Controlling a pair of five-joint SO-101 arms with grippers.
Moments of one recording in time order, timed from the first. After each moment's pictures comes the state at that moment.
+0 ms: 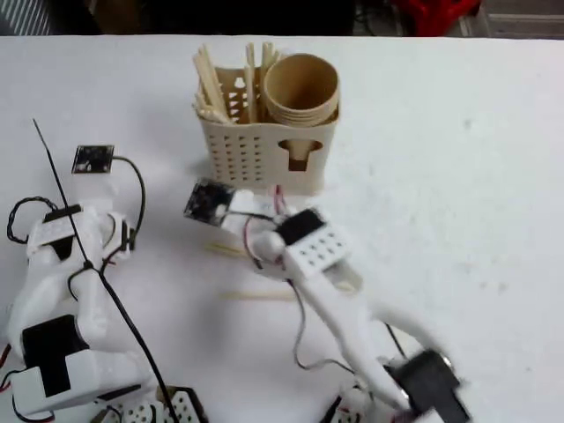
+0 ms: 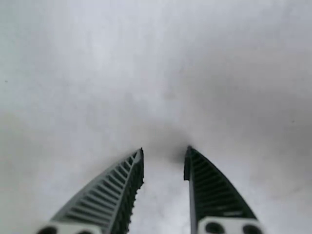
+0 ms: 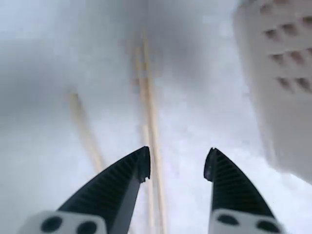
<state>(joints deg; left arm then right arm) -27.2 -4.4 46.5 44.3 -16.6 -37.1 -11.5 34.9 55.8 39.4</state>
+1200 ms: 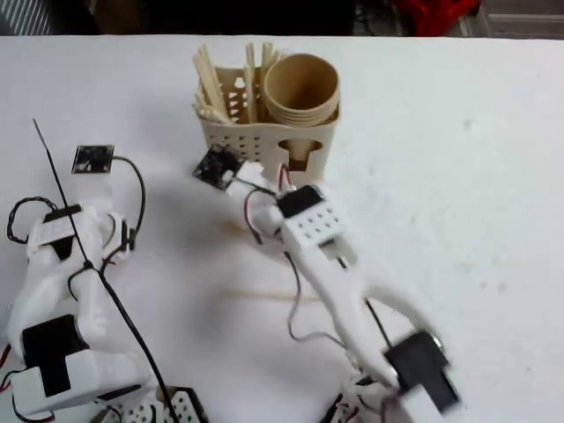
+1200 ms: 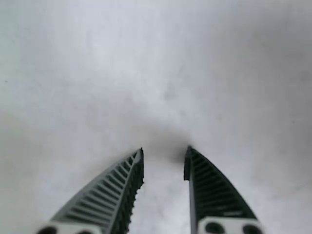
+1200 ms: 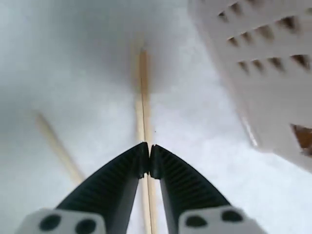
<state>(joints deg) -27.2 -4.4 46.5 44.3 -16.6 -34.2 -10.1 27.9 57.1 30.2</state>
